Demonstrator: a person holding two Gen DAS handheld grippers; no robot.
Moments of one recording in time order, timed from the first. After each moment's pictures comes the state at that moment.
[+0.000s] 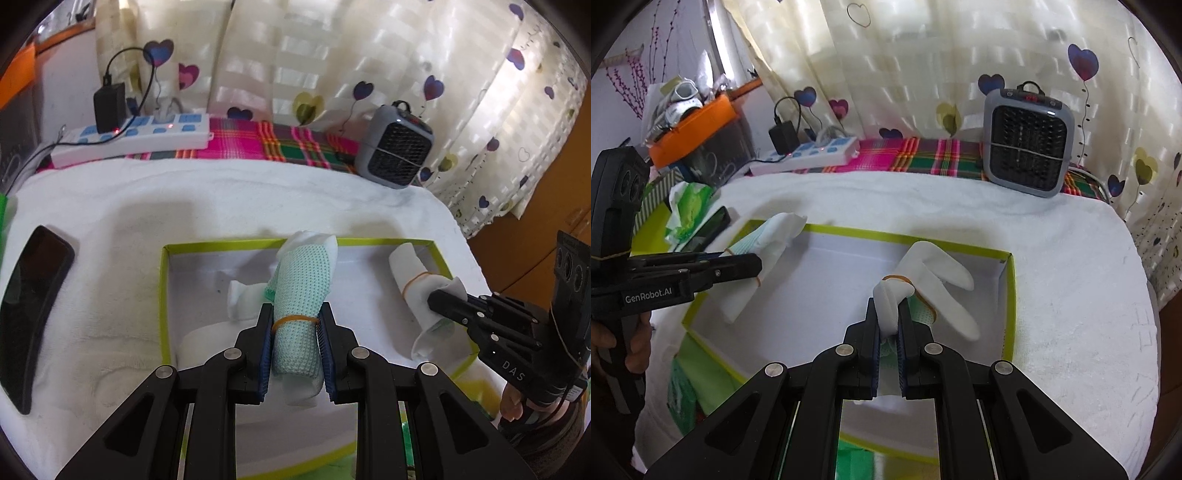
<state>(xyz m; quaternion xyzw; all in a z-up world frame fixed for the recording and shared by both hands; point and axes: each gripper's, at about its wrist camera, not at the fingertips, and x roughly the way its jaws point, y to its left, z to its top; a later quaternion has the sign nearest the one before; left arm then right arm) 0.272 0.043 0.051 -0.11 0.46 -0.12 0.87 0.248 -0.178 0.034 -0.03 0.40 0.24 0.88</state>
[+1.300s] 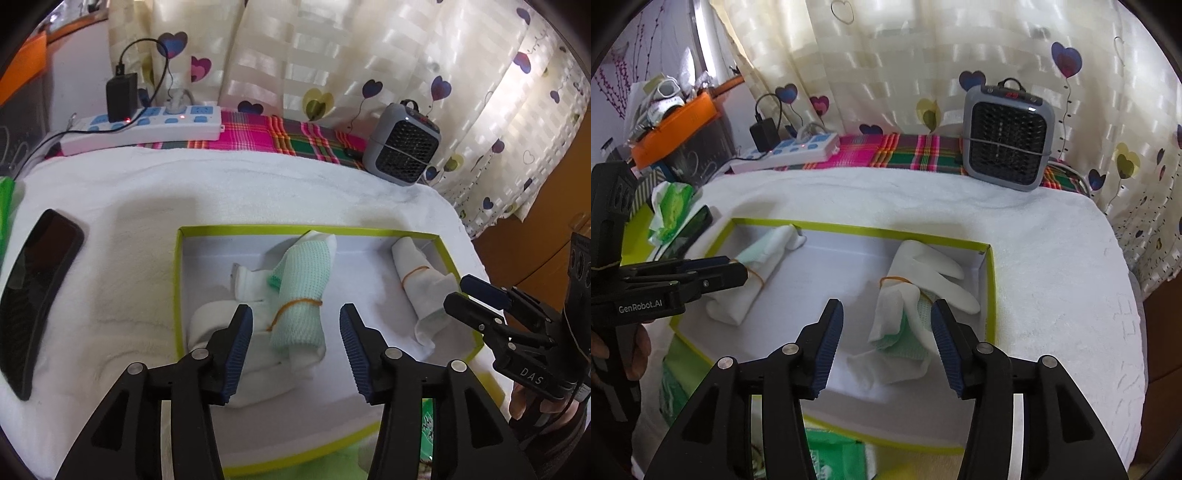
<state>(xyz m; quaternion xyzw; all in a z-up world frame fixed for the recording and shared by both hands) 0.258 0.049 0.051 -0.12 0.46 -0.11 0.87 0.241 -0.180 0.041 -0.03 0.40 0.20 0.89</state>
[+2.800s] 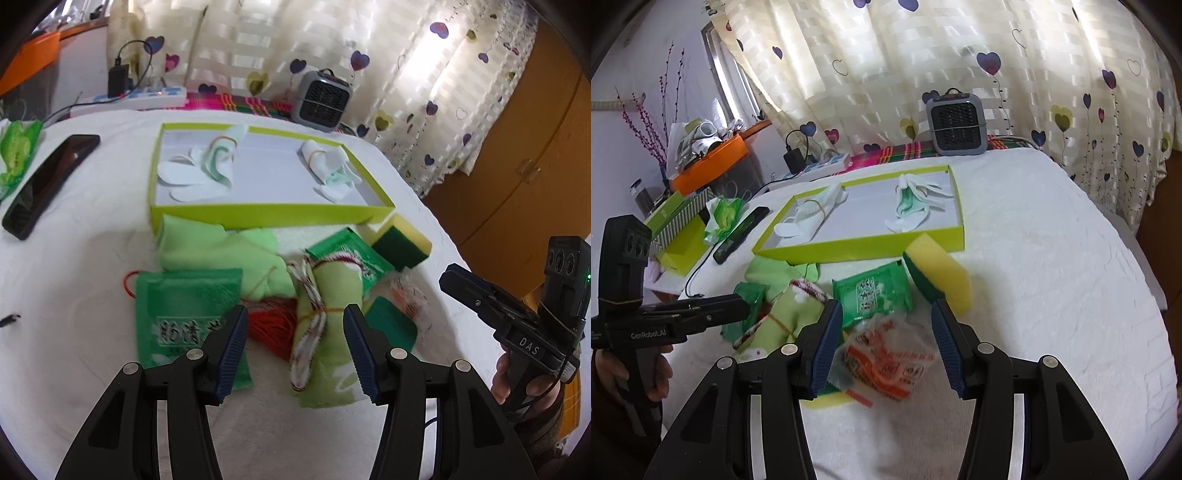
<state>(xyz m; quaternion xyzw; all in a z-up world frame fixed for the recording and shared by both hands) 0.083 0.020 0.047 -0.10 0.45 -0.19 0.87 0.063 -0.232 0.030 0.07 0.34 0.19 0.92</state>
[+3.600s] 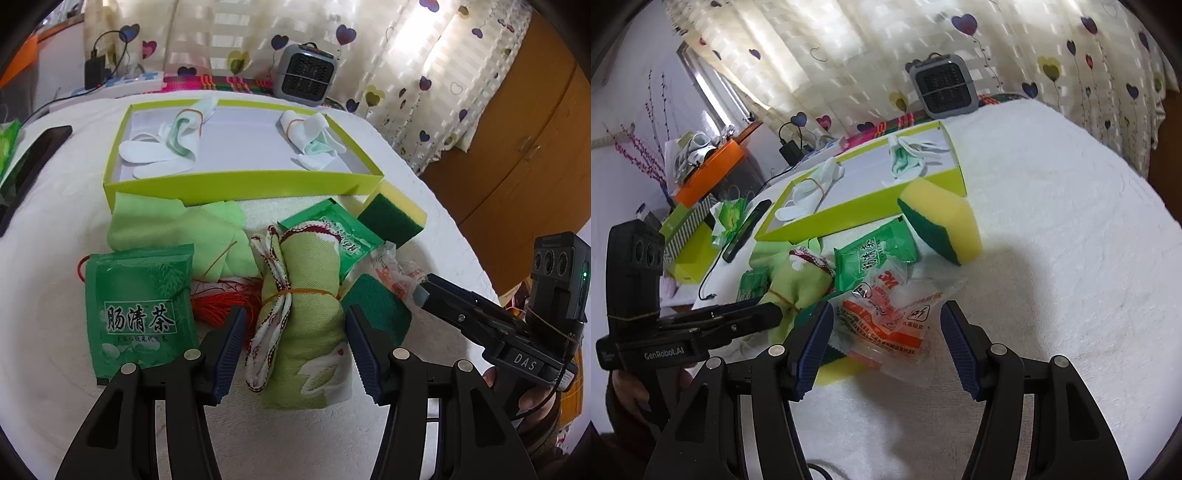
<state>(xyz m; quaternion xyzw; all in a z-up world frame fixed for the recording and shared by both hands) 0.084 -0.011 0.031 -0.08 0.48 -0.20 0.85 0.059 -0.240 -0.004 0.15 0.38 0.20 0.89</state>
